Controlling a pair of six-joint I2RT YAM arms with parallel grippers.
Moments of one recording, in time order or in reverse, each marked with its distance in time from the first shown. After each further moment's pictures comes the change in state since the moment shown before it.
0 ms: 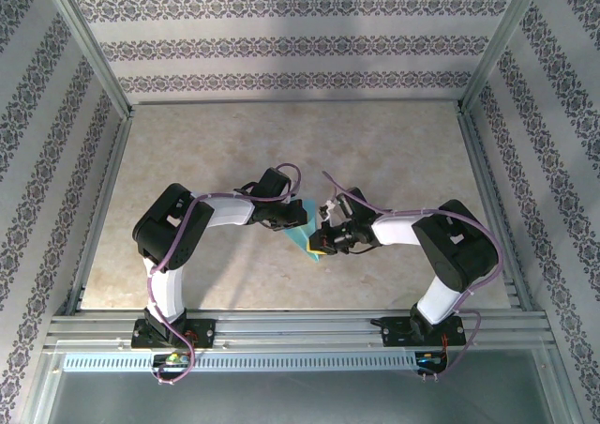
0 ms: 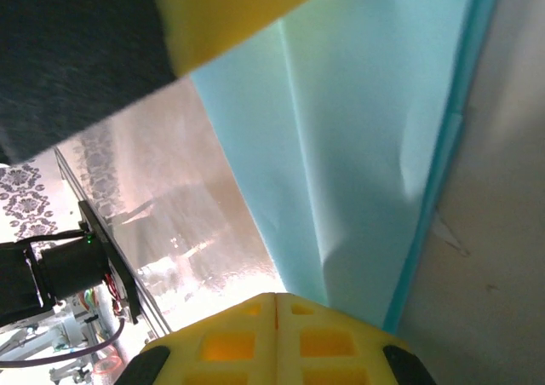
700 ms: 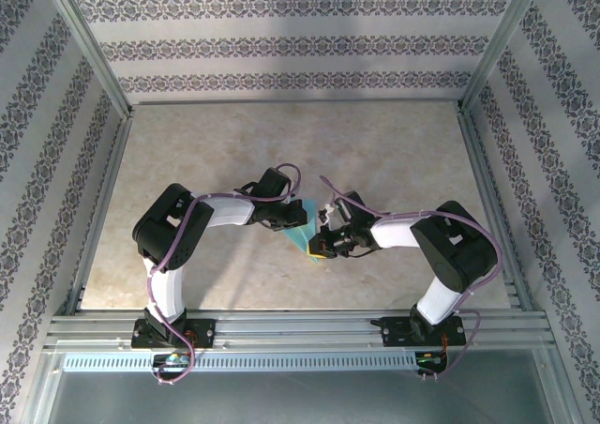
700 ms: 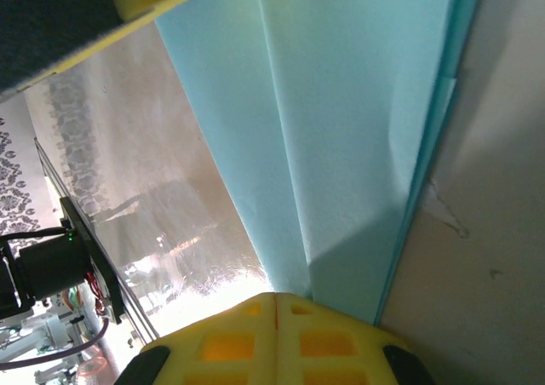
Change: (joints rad) left arm 0.000 -0.002 0.000 0.000 0.000 0.000; right arm 0.031 0.000 -0.020 0.018 0.031 0.001
